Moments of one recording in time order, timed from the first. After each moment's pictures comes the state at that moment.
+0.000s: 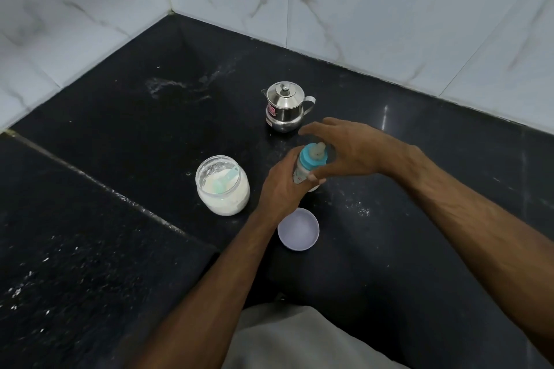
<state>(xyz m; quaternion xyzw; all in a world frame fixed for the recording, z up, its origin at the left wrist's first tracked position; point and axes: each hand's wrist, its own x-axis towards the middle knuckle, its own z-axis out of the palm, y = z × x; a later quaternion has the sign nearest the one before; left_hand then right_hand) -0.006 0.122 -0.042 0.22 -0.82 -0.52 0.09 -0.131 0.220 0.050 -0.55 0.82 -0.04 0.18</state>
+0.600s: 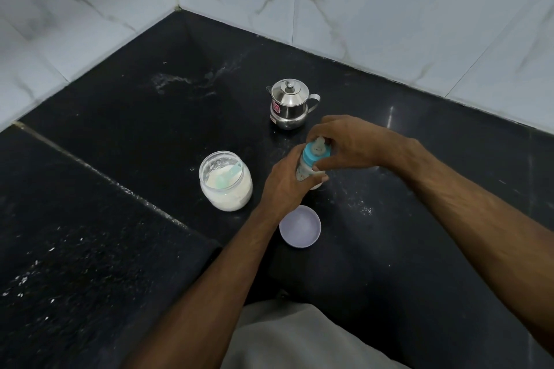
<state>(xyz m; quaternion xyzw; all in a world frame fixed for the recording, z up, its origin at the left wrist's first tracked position) -0.006 0.123 -0.035 0.24 -0.82 -0.51 0.07 -0.139 0.211 0.049 -0.59 0.79 -0.04 0.17</state>
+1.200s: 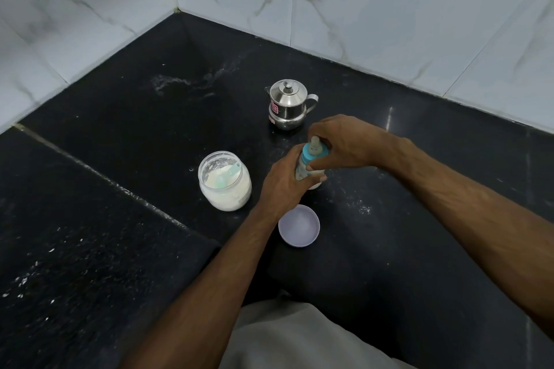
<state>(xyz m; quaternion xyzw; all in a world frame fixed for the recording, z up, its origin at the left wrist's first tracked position) -0.006 0.125 -0.024 0.24 -0.83 -0.50 0.05 -0.140 0.206 0.042 -0.58 0.80 -0.03 0.15</state>
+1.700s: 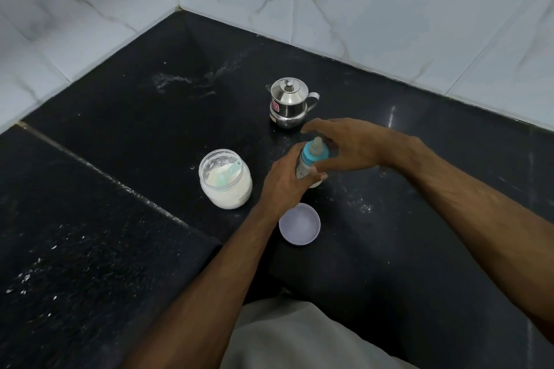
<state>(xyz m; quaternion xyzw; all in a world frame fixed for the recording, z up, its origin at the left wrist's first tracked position) -0.003 0.125 -0.035 0.24 -0.82 -0.52 0.08 -0.140 0.218 0.046 -0.57 0.80 -0.06 0.20</state>
